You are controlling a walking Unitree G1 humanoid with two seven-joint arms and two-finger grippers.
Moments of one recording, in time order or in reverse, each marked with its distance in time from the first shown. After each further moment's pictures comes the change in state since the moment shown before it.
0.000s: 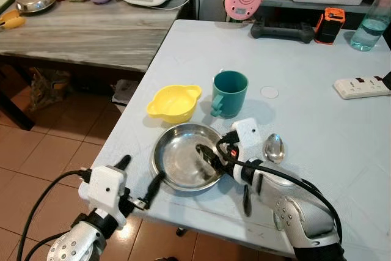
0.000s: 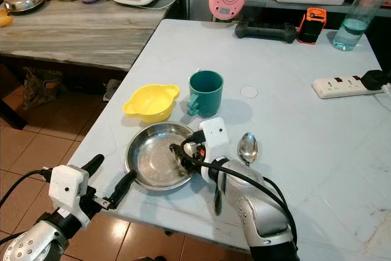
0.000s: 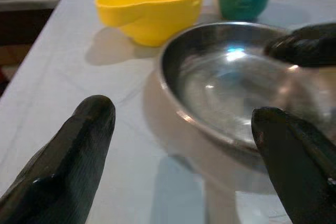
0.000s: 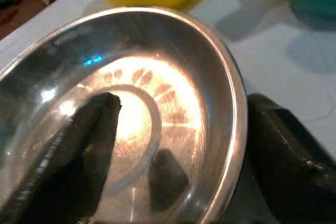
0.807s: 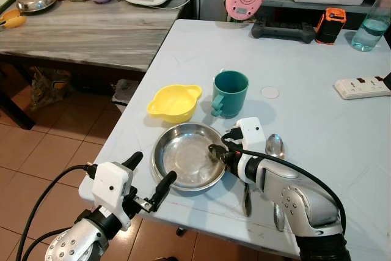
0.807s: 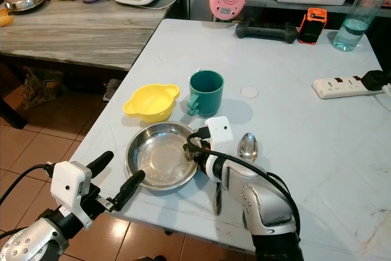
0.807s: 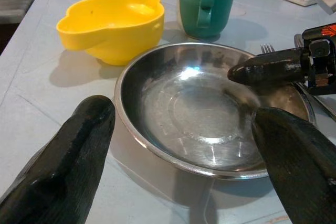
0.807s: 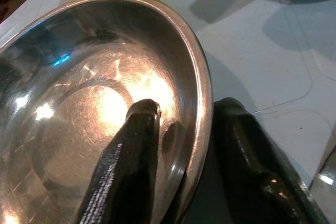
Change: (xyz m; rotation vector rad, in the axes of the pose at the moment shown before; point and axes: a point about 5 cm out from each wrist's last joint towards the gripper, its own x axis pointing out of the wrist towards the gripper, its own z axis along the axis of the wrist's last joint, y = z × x) left arm -0.001 -0.010 0.016 -0.013 -0.013 -0.087; right arm 0.001 -0.009 0.003 0.063 0.095 -0.059
